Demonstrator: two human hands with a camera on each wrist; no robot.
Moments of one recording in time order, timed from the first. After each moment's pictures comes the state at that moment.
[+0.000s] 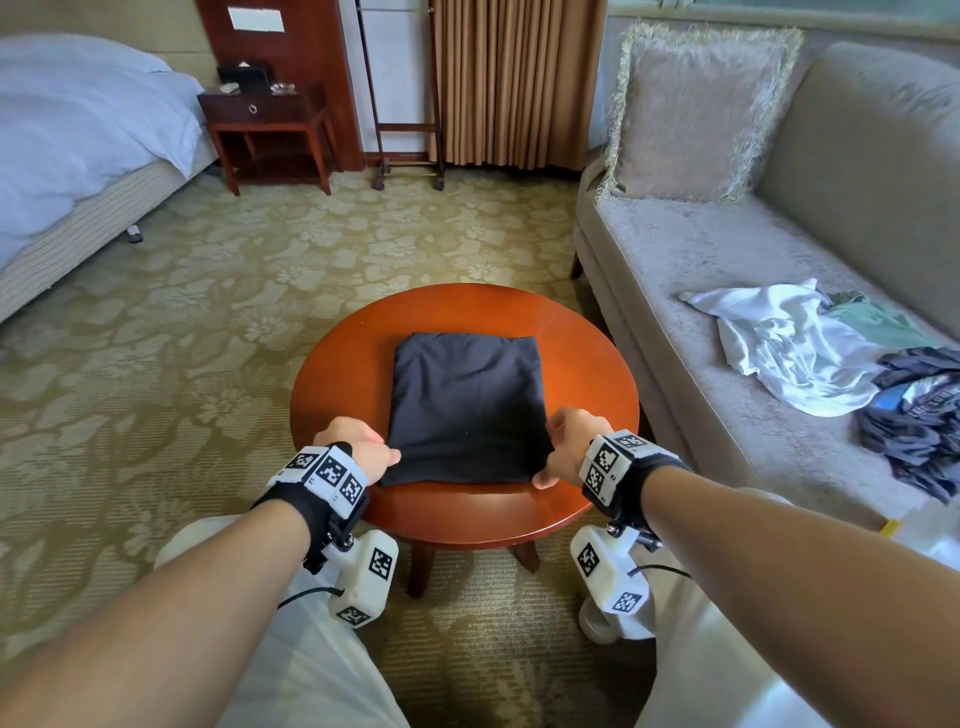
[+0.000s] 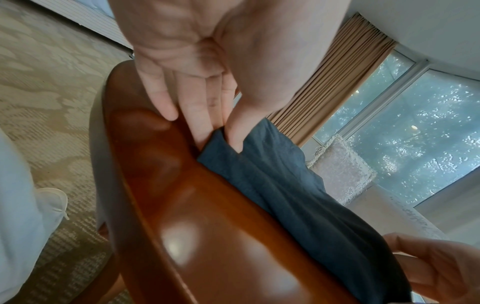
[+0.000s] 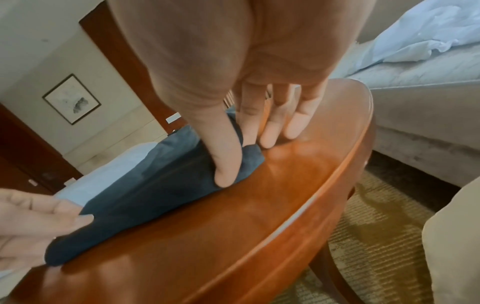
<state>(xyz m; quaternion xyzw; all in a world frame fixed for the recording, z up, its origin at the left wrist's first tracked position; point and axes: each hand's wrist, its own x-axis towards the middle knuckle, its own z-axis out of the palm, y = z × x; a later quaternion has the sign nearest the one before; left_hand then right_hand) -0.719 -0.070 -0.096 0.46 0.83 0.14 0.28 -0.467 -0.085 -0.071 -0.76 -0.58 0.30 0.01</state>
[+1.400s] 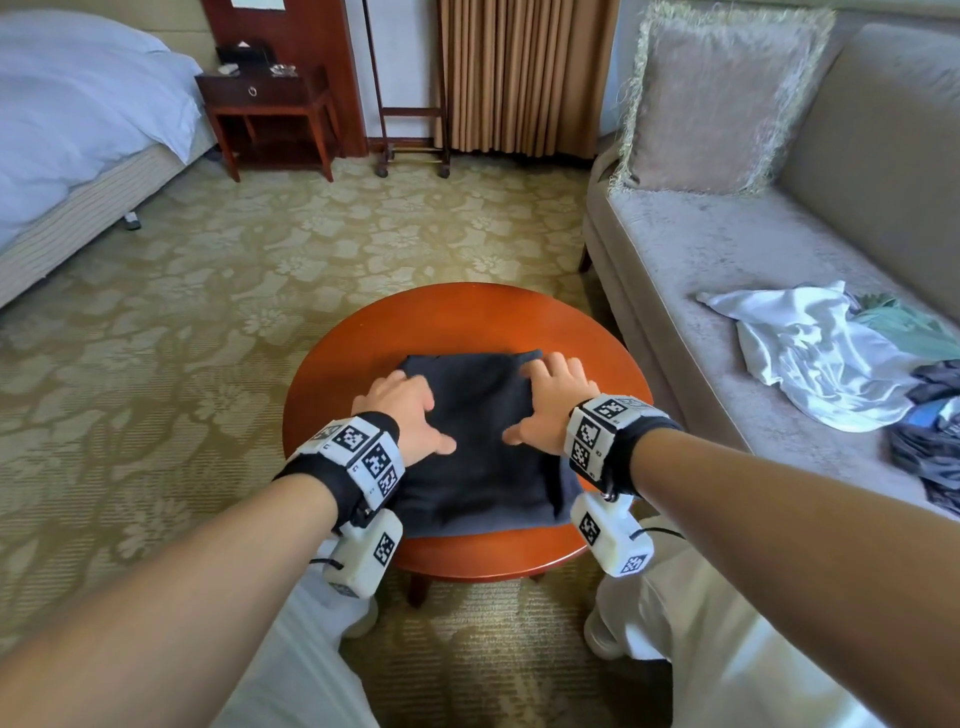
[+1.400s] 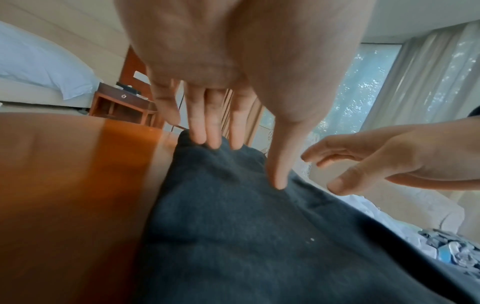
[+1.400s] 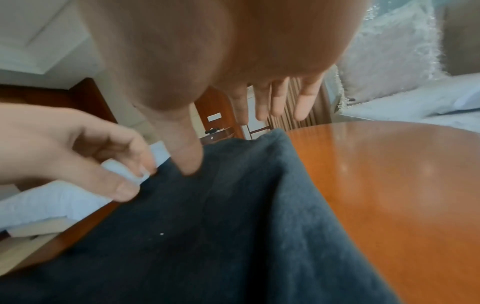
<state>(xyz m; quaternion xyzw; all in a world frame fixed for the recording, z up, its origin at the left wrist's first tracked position) -0.686 -0.031 -0.059 0.70 0.69 0.01 0.18 -0.487 -0.023 -0.063 -0.68 -0.72 0.12 -0.01</state>
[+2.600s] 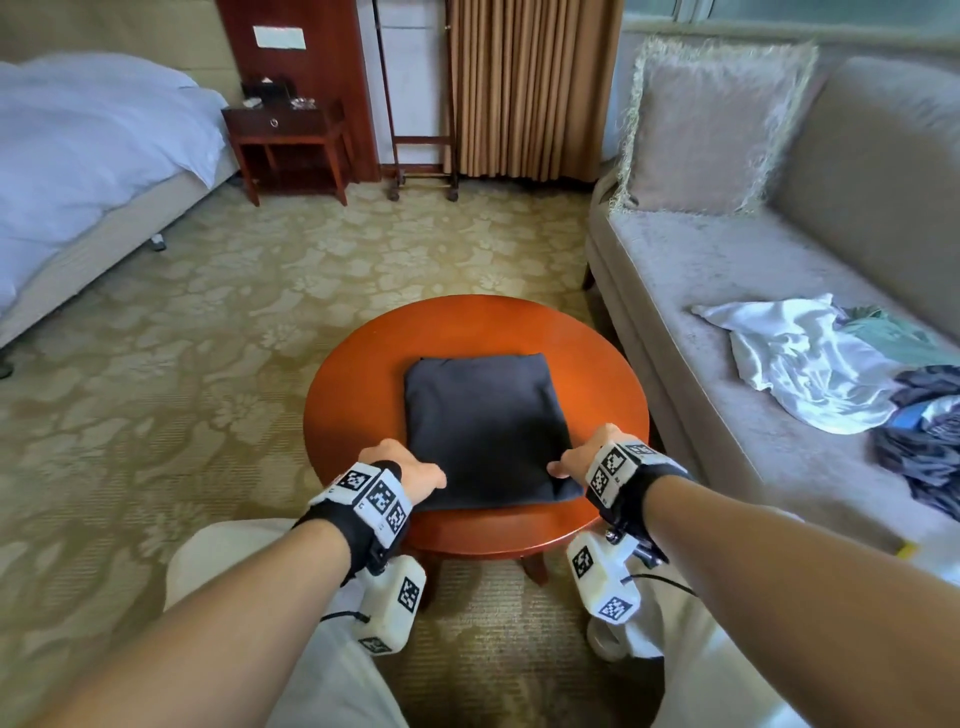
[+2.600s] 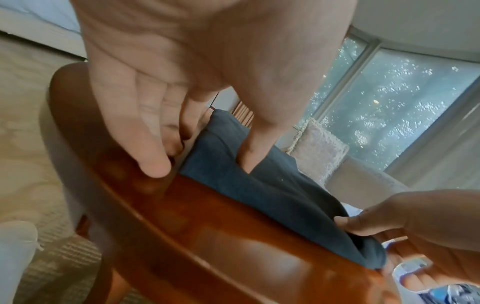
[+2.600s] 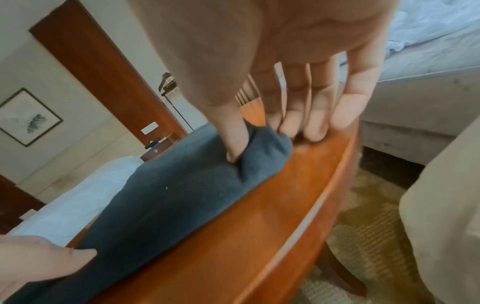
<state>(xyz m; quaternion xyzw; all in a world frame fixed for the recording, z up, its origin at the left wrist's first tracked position) -0.684 -0.090 -0.083 0.47 0.82 0.05 0.32 -0.462 -0.076 -0.072 -0.84 -0.47 0.28 -0.01</state>
